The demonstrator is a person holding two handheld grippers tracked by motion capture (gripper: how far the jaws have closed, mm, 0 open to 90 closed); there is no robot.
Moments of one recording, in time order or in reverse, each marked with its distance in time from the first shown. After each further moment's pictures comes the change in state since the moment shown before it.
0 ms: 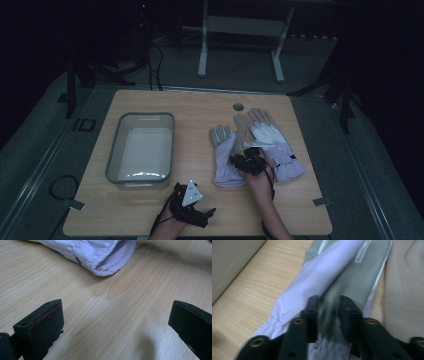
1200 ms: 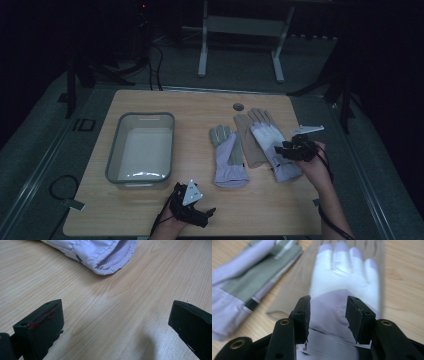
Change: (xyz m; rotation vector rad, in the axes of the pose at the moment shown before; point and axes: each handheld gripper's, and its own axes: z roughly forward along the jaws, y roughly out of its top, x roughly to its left) left arm 0.000 0.000 0.001 0.006 0.003 -0.009; right arm -0.118 0.033 -0.093 0.077 -0.098 -0.231
